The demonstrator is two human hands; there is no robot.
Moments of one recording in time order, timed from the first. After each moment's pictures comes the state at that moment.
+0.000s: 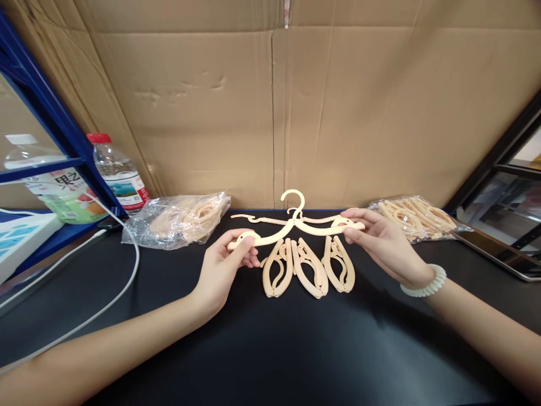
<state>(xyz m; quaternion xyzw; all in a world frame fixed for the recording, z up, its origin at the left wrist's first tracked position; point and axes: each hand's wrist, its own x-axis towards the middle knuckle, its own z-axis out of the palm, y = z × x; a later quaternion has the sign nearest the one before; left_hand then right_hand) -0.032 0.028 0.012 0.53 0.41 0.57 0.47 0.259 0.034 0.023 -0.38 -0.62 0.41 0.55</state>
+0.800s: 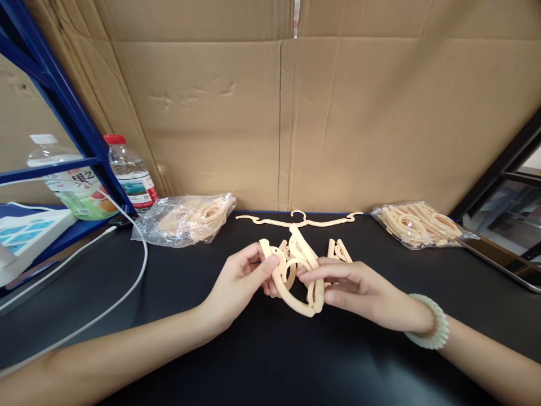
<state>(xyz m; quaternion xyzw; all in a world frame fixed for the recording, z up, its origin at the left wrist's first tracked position) -0.019 -0.001 0.023 0.61 0.35 0.45 0.55 0.219 -0.006 0.021 -0.23 -0.73 0.56 0.33</state>
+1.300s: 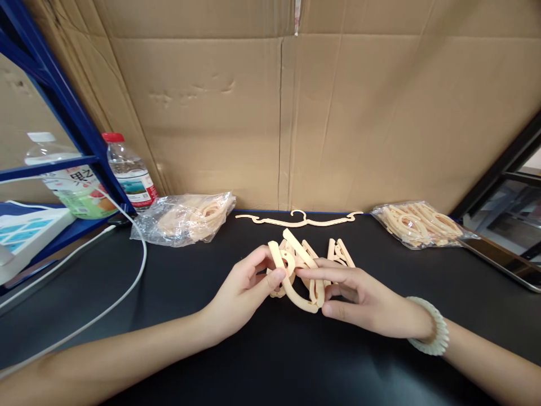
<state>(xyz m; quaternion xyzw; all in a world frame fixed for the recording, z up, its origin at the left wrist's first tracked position) -0.021 -0.006 0.023 0.67 0.30 0.41 0.54 0.218 -0.010 0.018 -0.25 -0.75 0.53 0.30</state>
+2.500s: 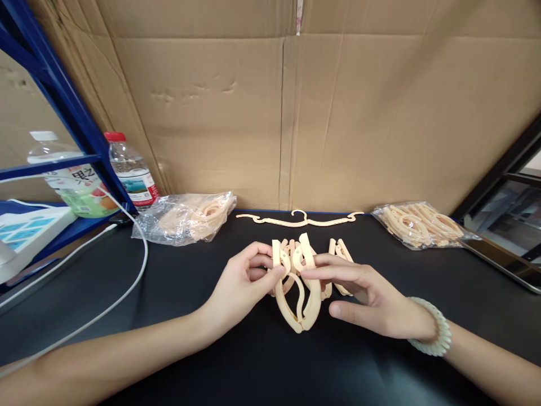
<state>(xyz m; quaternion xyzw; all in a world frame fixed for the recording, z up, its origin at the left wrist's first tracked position) -0.017 -0.004 0.024 0.59 0.42 0.43 0.55 0.221 -0.013 0.025 -0.24 -0.81 0.42 0.33</state>
